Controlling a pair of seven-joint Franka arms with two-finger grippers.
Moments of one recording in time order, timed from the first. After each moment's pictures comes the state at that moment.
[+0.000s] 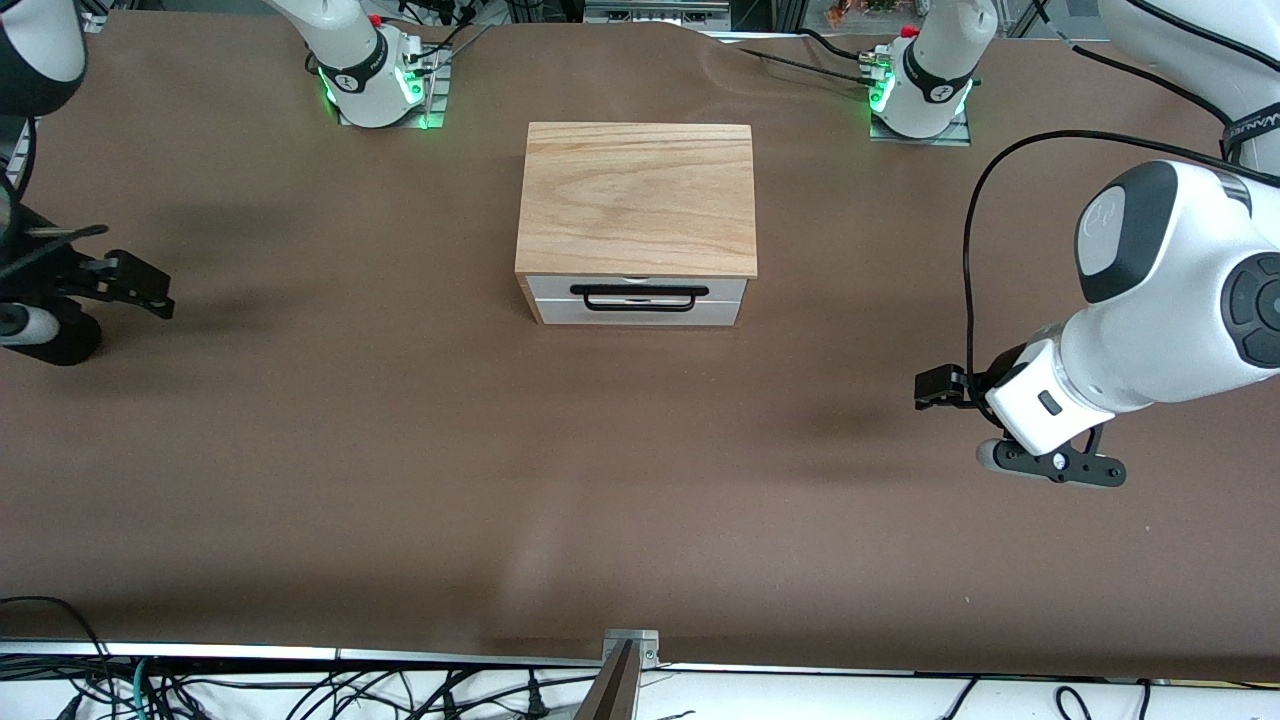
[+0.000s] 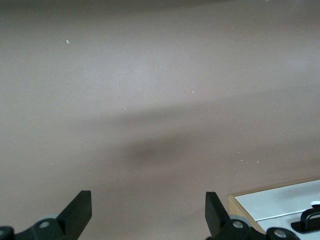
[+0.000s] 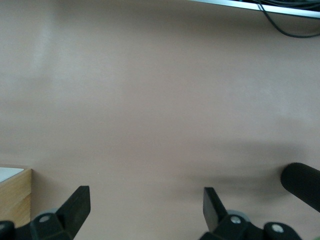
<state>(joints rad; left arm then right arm) -0.12 0.57 -0.07 -1.09 -0.07 1.61 -0.06 0.20 0.20 -0.18 -1.43 -0.01 1.66 -0.08</state>
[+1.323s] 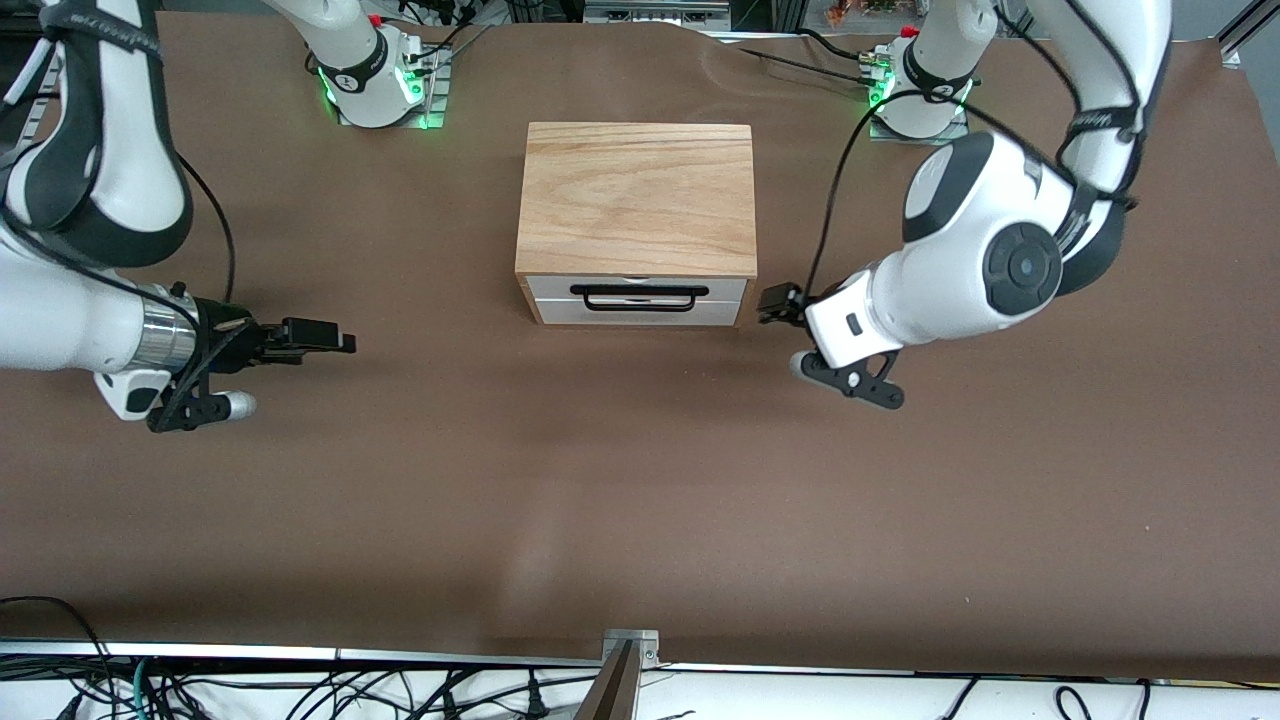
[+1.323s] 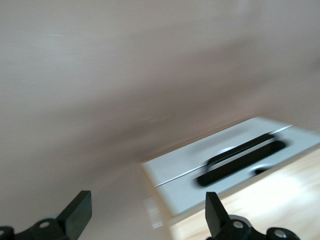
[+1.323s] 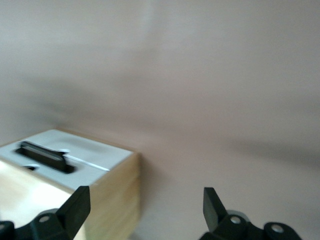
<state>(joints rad) -0.16 0.46 -0.27 -1.47 -0.35 1.84 -0.06 0.19 0.42 -0.18 -1.46 0.59 1.63 -0.16</state>
